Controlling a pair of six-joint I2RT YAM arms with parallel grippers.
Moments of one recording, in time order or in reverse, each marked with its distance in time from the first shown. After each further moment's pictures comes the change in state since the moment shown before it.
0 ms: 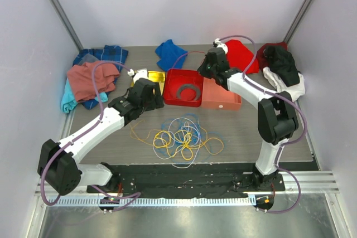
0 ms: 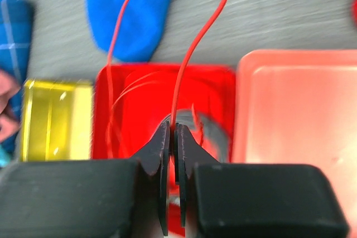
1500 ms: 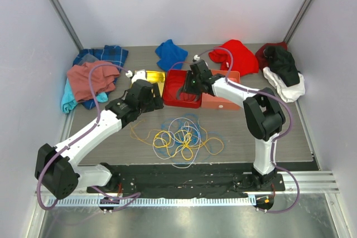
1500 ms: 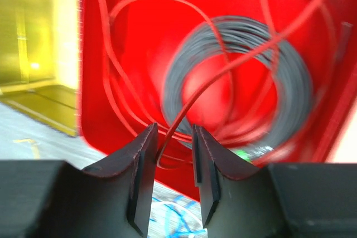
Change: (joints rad) left arm 0.000 -0.045 -0.020 -0.003 0.035 -0.026; right arm 0.155 0.102 0.009 -0.134 -0.140 0.039
